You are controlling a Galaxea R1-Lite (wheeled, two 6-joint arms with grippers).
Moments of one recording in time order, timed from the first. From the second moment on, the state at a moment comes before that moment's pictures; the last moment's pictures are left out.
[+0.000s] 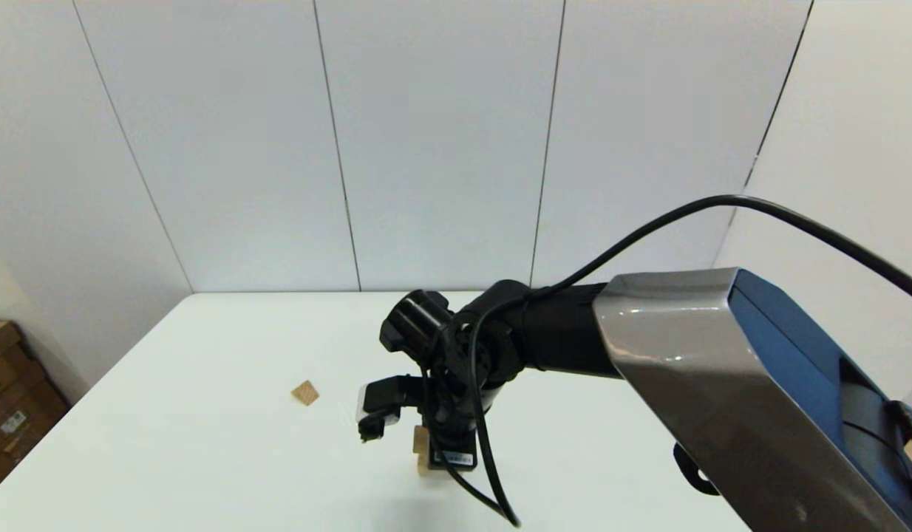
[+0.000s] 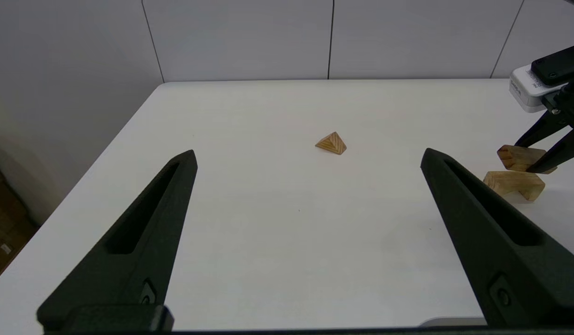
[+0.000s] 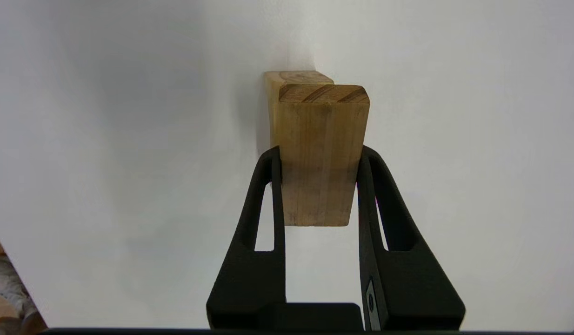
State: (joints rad) left arm 0.00 0.00 0.00 -0.01 0.00 -0.02; right arm 0.86 2.43 -1.95 0.73 -0.02 -0.76
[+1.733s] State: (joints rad) left arm 0.00 0.00 0.00 -0.01 0.00 -0.02; right arm 0.86 2.46 -1.95 0.74 -0.04 -0.82
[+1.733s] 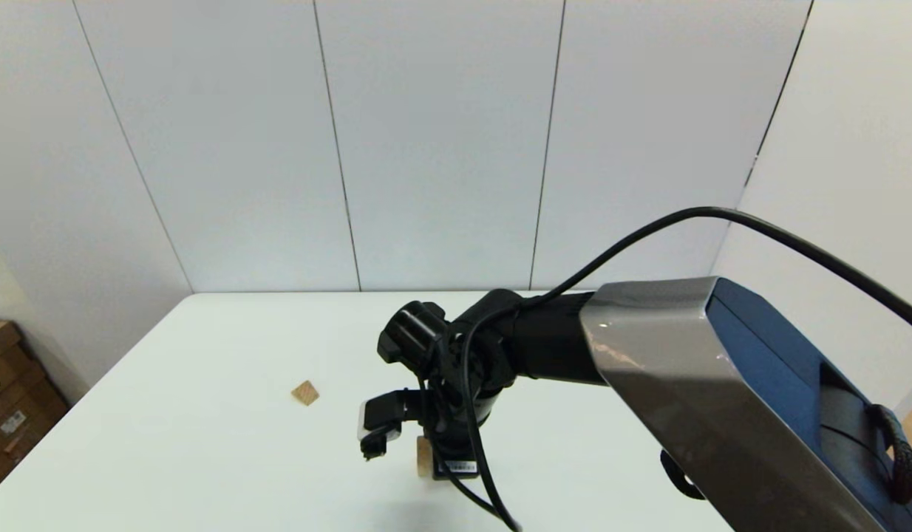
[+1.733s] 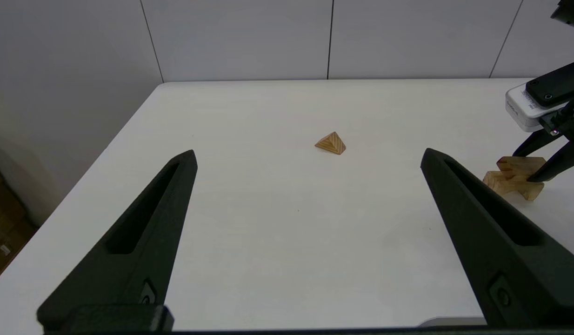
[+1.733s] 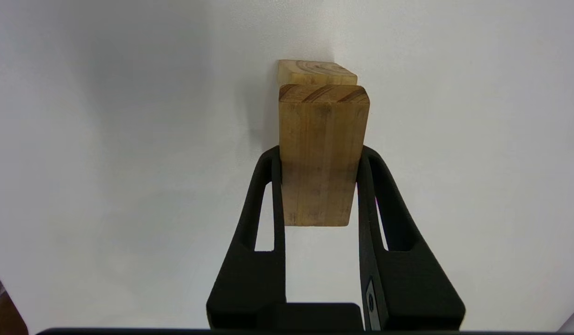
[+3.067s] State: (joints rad) left arm 0.00 0.00 0.00 -0.01 0.00 -0.02; right arm 0.87 2.46 -1.95 0.74 -0.04 -0.82
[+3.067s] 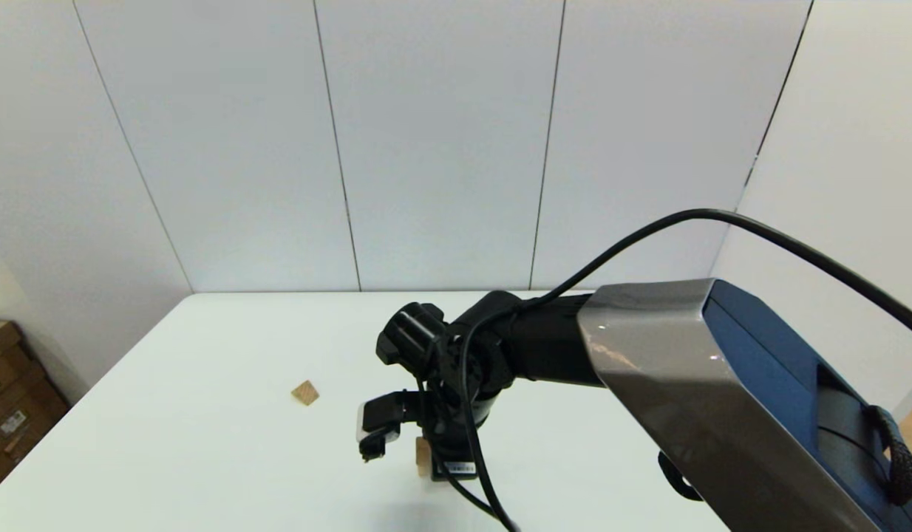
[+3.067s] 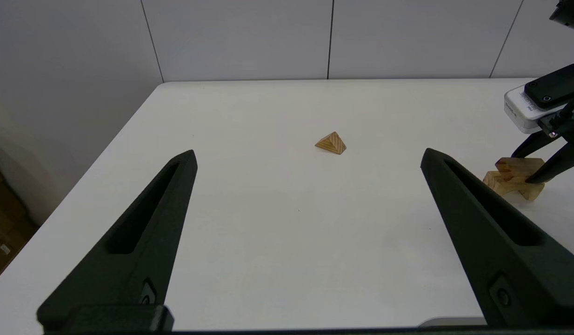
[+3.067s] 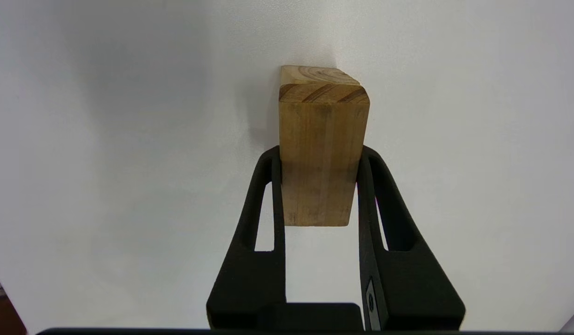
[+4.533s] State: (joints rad) left arm 0.00 0.00 0.00 -0.01 0.00 -0.02; right arm 0.86 2.46 -1.95 0.74 -0.04 -0.82
